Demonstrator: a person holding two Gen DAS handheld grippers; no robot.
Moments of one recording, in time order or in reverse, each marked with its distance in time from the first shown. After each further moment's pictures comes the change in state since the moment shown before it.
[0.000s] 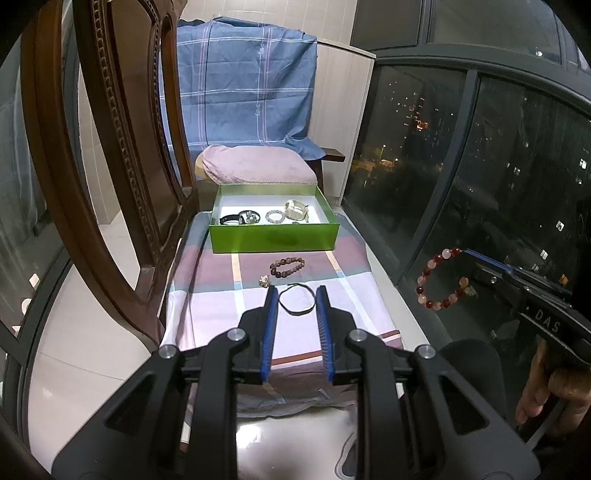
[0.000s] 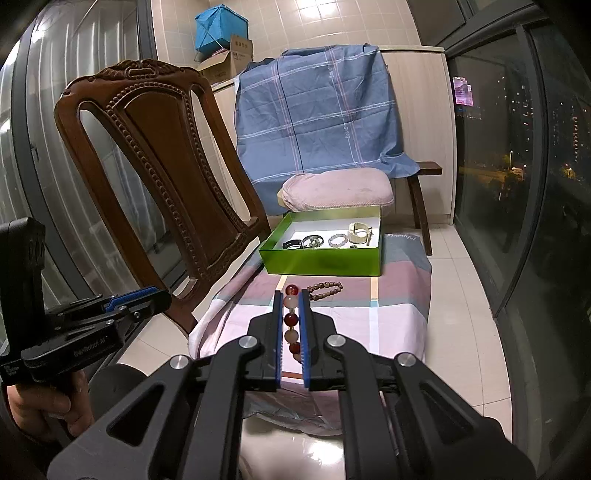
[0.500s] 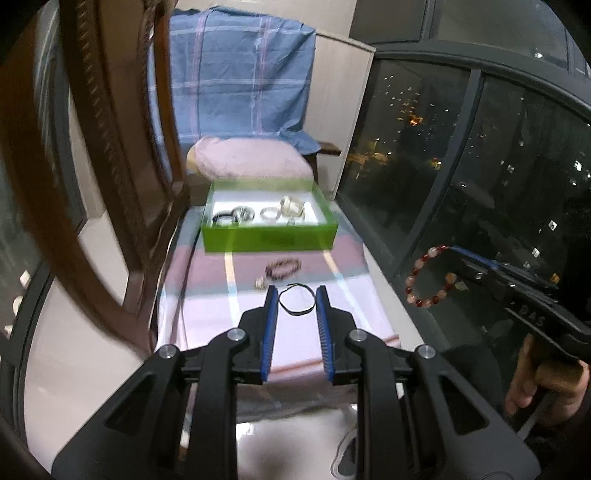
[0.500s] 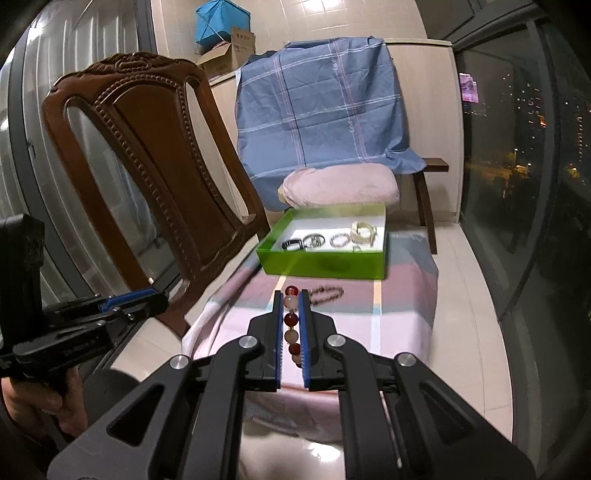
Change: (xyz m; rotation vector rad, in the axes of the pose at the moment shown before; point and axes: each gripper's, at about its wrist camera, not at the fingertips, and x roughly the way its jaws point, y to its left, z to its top) left arm 0.023 0.008 0.031 -0.004 0.024 -0.047; right arm 0.037 -0.010 0.027 -0.013 0.016 0.017
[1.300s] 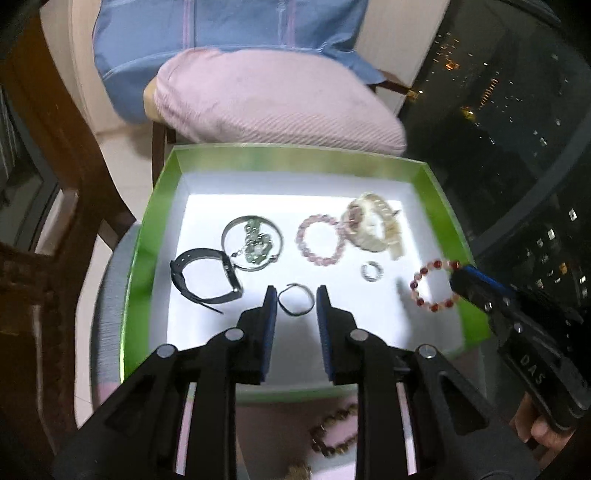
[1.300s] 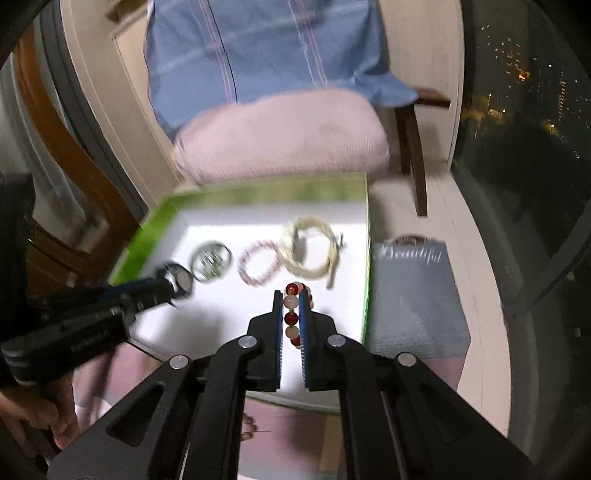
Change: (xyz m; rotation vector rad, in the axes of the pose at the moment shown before) left arm 0.365 0.087 0.113 -0.103 0.359 0.092; right arm 0.328 -0.134 0.078 0.087 0.315 -0.154
